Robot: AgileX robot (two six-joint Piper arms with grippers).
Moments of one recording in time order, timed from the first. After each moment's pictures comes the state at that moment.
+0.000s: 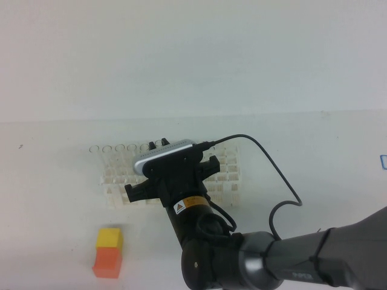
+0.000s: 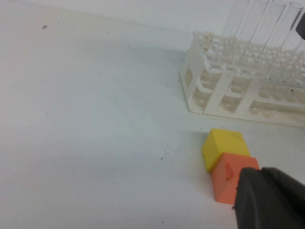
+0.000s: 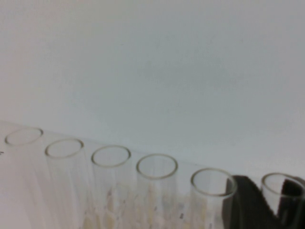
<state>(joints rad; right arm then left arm) 1.01 2.24 -1.29 0.80 -0.97 -0.53 -0.13 -0.01 0.00 -0.14 0.34 0.01</state>
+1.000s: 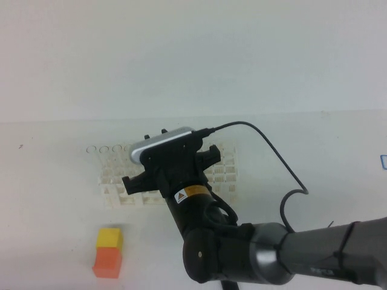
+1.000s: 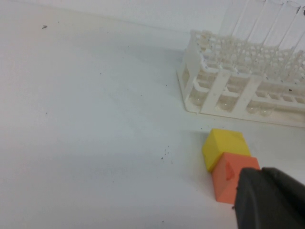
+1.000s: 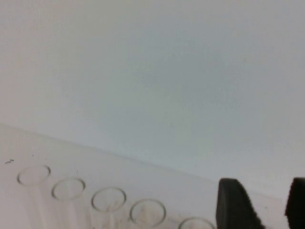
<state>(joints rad) 1.01 2.17 -1.29 0.82 -0.91 -0.58 -0.13 -0.01 0.00 -0.14 0.34 0.02</state>
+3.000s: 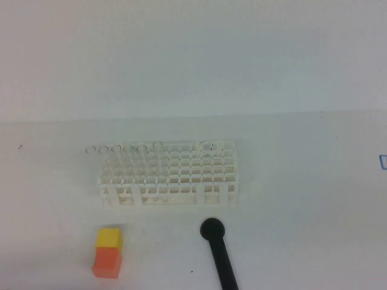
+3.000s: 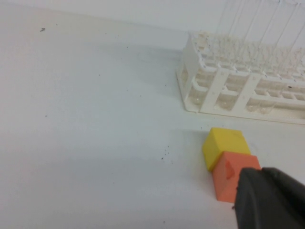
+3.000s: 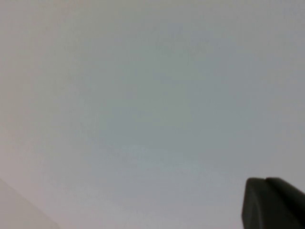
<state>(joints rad) 0.18 0.21 -0.30 0.24 -0.01 -0.98 -0.13 0.00 0.00 -0.14 0.34 0.04</state>
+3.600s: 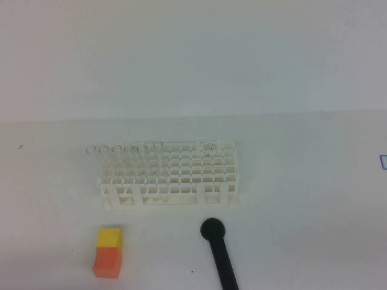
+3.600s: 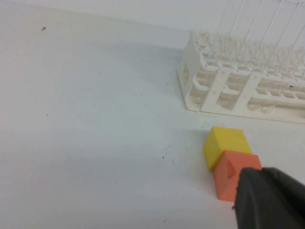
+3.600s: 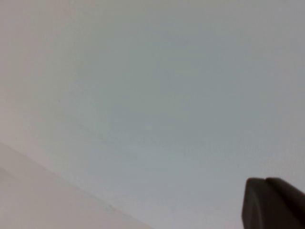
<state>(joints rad) 0.16 0.04 -0.10 0.34 -0.01 -0.94 -0.13 0.00 0.00 -0.14 0.34 0.04</state>
